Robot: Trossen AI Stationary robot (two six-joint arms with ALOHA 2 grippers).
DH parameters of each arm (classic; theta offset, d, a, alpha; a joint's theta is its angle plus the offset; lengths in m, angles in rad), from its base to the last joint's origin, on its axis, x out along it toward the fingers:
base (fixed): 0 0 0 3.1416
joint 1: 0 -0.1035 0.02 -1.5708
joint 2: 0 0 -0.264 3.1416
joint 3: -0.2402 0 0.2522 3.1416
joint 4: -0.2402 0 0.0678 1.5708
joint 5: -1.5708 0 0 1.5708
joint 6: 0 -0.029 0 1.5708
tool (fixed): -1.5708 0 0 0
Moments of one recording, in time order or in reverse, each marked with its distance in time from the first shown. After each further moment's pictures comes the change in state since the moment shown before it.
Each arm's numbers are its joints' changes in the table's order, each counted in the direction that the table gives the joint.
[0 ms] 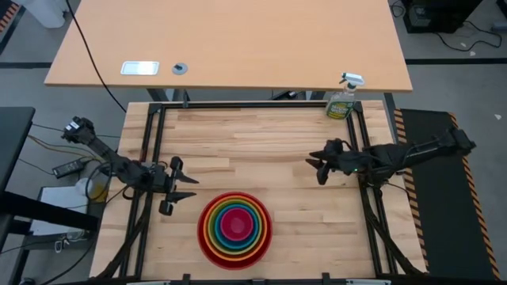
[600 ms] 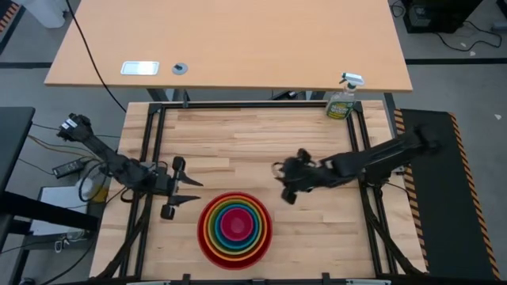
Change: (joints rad) left arm 0.002 -0.227 -0.287 -0.131 0.011 -0.026; right arm -0.093 -0.656 -0.569 -0.140 -0.064 0.090
